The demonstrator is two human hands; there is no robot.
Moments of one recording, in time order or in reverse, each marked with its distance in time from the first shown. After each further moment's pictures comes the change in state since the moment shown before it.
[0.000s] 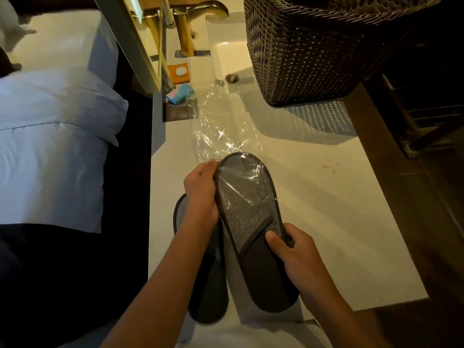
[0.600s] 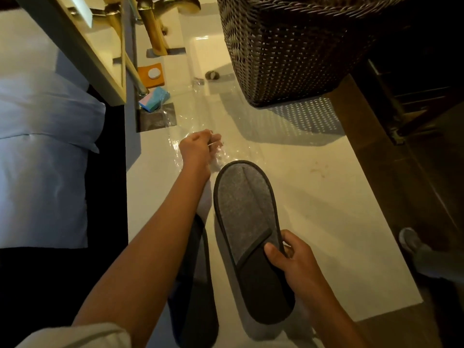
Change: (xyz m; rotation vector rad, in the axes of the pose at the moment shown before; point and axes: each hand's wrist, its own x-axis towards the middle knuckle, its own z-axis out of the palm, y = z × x) left_hand 0.100 0.030 0.081 0.076 -0.031 -0.009; right_hand 0.026 0.004 -0.018 0.209 0.008 0.174
